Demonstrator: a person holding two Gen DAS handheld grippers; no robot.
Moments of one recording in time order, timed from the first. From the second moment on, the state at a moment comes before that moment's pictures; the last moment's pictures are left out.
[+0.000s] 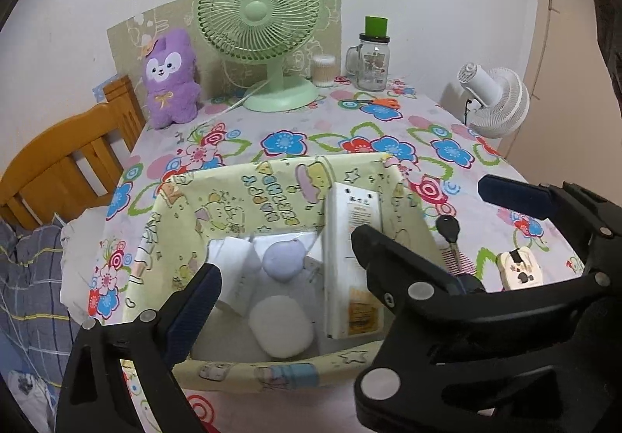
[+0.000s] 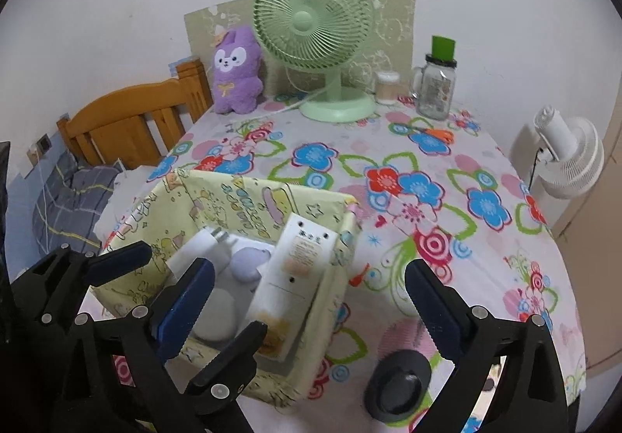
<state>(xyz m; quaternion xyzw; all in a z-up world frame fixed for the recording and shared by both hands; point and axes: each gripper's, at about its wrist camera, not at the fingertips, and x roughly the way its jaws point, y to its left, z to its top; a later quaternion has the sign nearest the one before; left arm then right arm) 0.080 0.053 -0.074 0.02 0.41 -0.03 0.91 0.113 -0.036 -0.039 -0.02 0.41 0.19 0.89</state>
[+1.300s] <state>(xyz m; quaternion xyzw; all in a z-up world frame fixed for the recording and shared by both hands) 0.051 -0.023 -0.043 0.03 0.37 -0.05 0.93 0.076 -0.127 -0.007 -0.01 0.36 0.14 0.92</state>
